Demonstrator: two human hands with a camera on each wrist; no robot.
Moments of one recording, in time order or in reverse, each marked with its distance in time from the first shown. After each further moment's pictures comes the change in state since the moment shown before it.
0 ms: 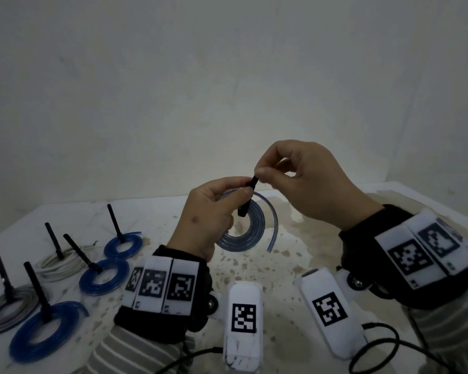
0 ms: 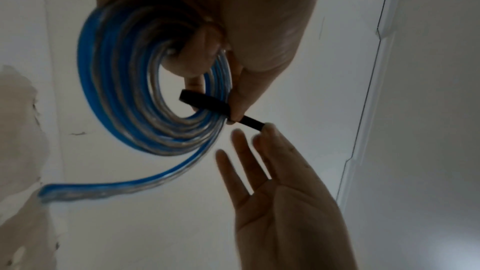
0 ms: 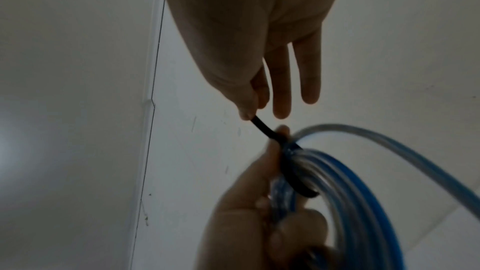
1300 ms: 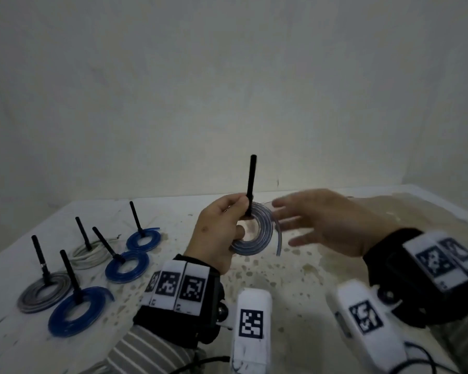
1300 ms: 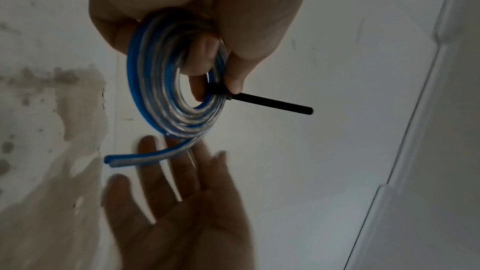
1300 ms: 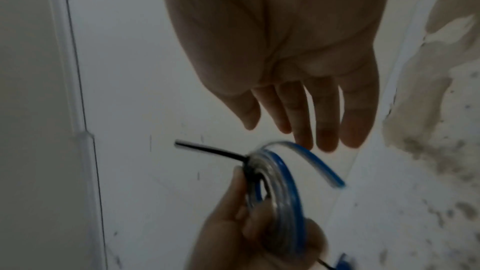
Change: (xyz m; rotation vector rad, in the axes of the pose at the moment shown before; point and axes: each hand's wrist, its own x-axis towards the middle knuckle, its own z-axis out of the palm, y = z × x) left_hand -0.021 -0.011 0.001 -0.123 0.126 -0.238; right_hand -0.038 0.016 0.001 0.627 -0.336 0.722
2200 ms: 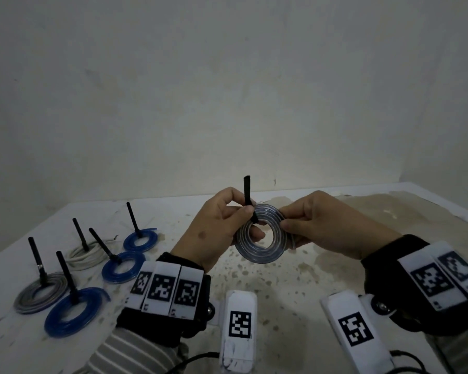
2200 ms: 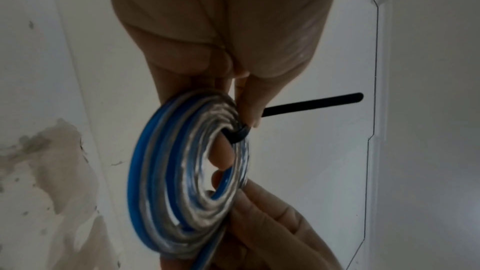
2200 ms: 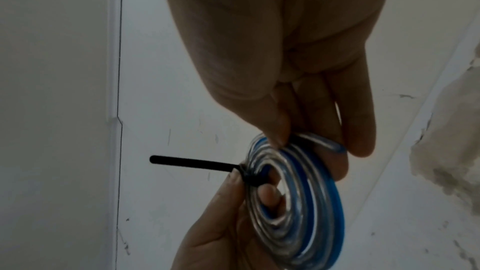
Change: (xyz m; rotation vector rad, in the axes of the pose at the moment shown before) left_hand -0.009 0.008 -0.008 0.261 -0.290 0.200; right_hand -0.012 0.006 -0.006 -0.412 -0.040 -0.221
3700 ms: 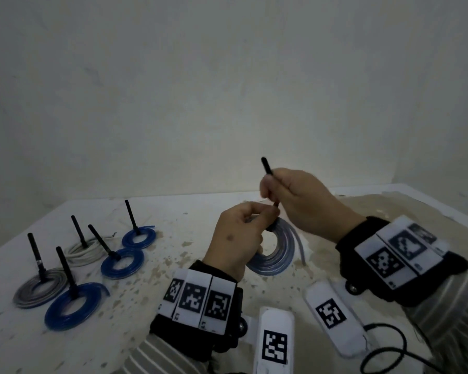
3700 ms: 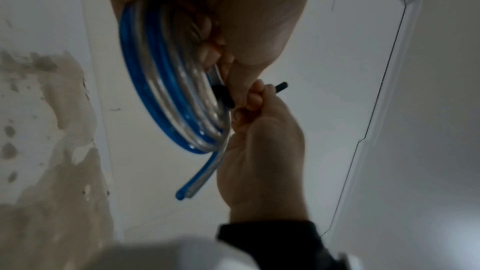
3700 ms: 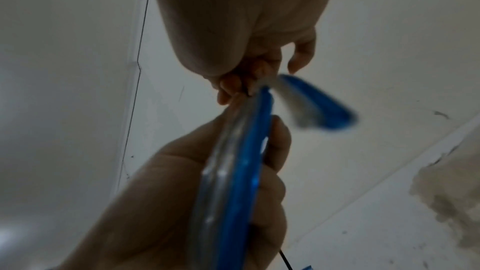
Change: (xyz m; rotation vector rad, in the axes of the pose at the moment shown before) left_hand -0.007 -0.005 0.038 -0.034 0.169 -0.096; right_hand 0.016 -0.031 0.012 -0.315 0.266 -0.257
